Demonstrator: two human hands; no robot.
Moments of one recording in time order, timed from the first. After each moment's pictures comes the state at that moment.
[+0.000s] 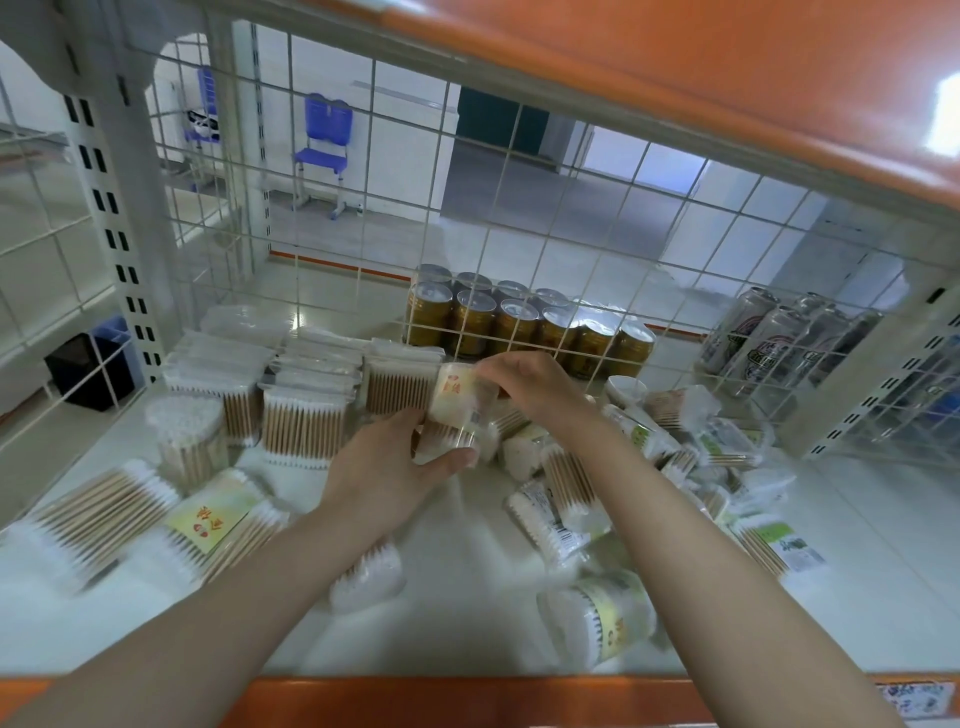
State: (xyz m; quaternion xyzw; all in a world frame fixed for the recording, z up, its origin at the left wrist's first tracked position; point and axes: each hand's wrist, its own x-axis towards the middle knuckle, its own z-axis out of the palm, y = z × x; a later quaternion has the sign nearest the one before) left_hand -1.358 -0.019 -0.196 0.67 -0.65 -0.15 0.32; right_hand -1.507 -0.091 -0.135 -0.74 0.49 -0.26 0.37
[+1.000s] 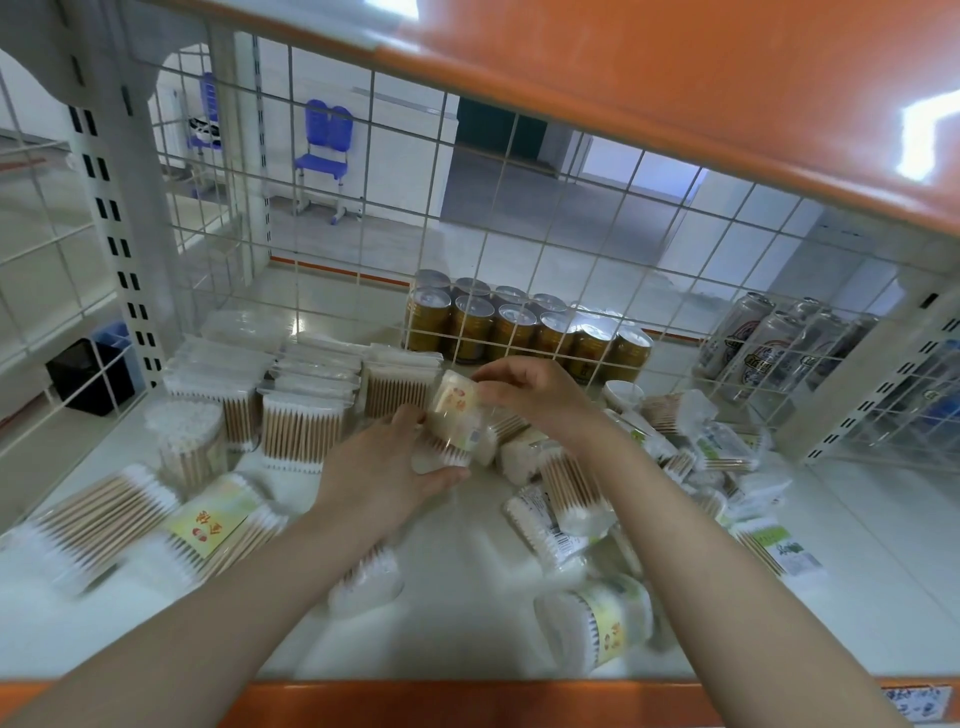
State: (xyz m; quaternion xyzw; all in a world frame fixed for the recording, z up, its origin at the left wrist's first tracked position) left_hand -1.358 -0.015 -0.189 0.69 -0.67 -0.08 0.26; right_hand -1.519 -0.096 -0.138 -0.77 0.46 -0.25 0.36
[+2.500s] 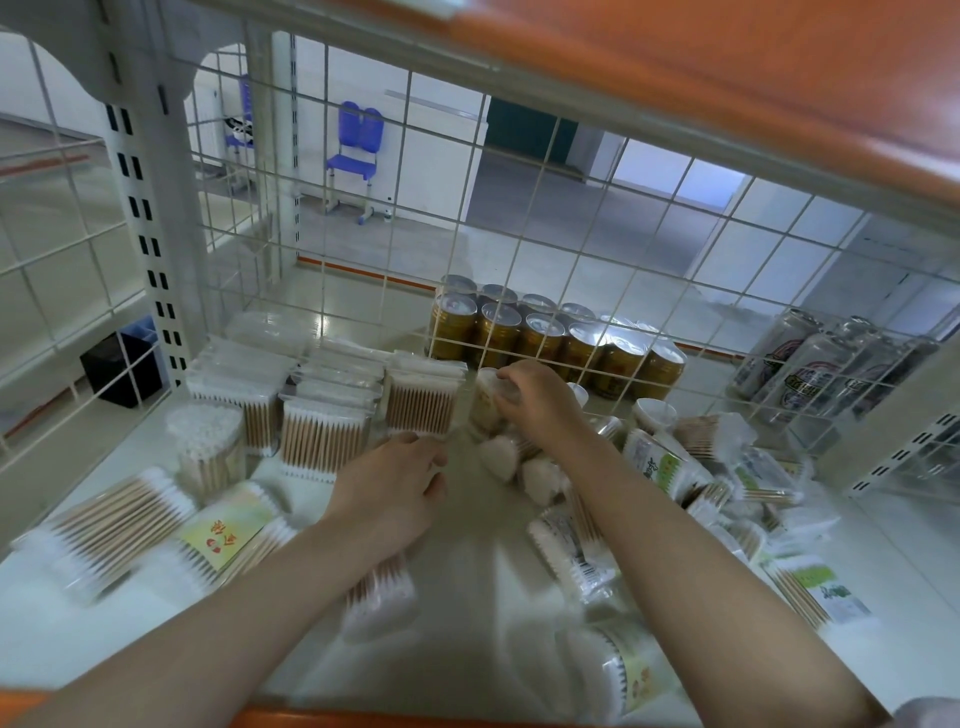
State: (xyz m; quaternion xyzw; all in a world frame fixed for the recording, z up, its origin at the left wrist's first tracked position) left_hand -1.347 -0.019 -0.196 0.68 -0.69 -0.10 0.24; right_hand -1.499 -0.154 -0.181 -0.85 0.50 -0.18 0.04
